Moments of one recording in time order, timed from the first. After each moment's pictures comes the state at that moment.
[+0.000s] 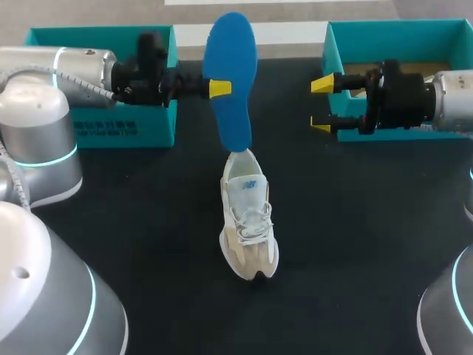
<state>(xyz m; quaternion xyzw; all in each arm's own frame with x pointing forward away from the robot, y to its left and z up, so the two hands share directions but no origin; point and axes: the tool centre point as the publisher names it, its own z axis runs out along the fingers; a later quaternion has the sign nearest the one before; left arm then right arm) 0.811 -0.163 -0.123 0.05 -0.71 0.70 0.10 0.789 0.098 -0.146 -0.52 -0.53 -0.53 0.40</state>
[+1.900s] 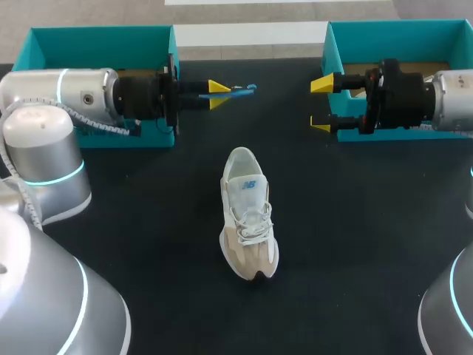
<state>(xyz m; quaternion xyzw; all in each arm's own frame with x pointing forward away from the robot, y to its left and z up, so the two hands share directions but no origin) 0.814 -0.164 -0.135 -0.34 -0.59 0.66 -0.31 0.789 0.099 -0.146 -0.52 -0.53 -0.53 0.40</state>
